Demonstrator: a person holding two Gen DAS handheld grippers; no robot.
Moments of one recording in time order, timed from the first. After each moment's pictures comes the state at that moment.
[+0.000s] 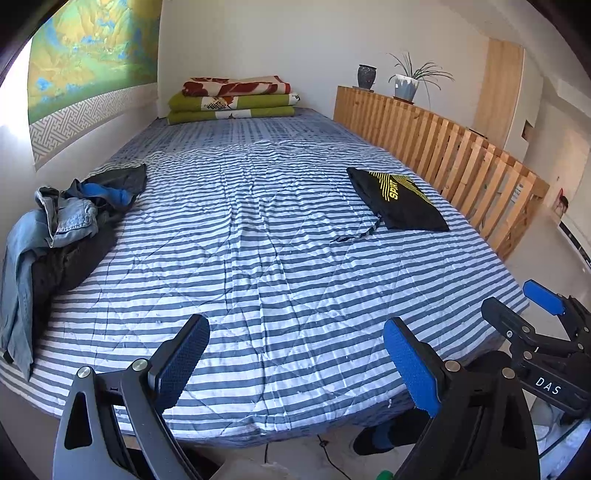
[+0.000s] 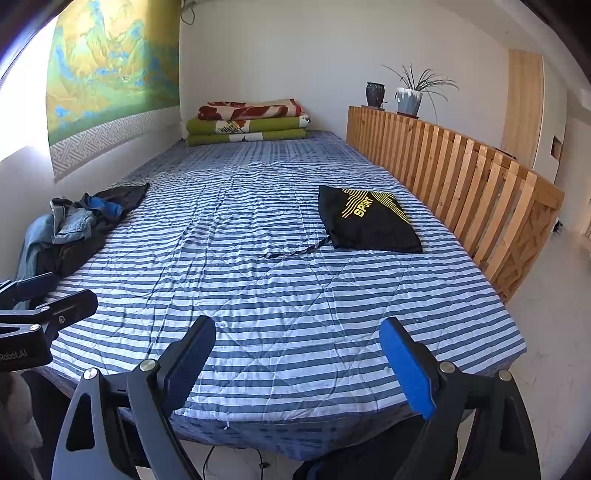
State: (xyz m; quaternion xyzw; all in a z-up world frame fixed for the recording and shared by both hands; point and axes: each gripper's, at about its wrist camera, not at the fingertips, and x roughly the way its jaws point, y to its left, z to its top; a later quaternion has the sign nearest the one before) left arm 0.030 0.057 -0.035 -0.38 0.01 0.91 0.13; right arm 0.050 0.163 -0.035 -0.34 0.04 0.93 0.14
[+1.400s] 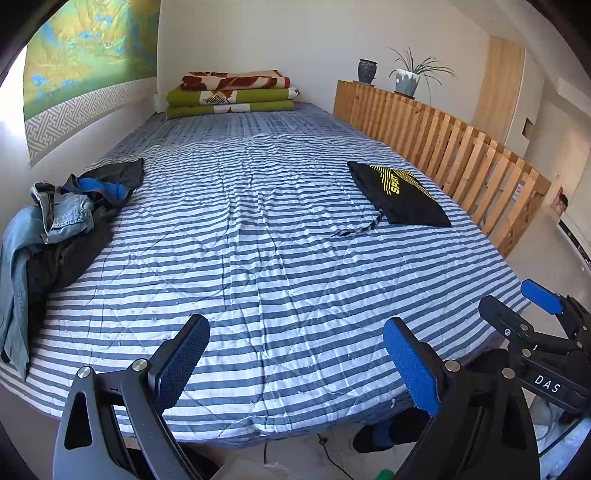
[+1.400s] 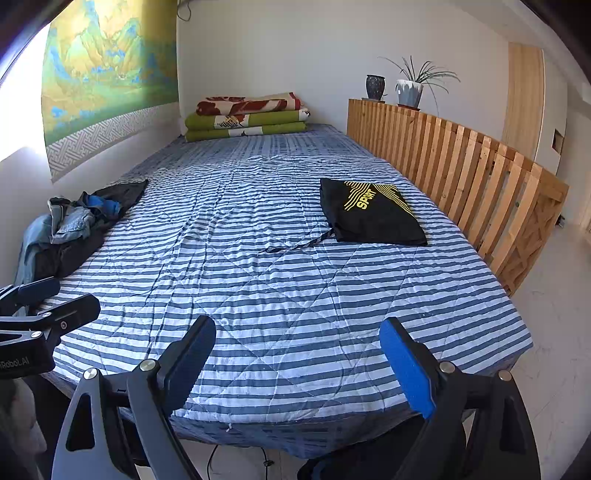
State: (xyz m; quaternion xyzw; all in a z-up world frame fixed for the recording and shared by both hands) left arm 0.024 0.061 -0.045 -0.39 0.01 0.91 0.13; right arm 0.043 0.159 -0.044 -0.35 0.05 0.93 0.14
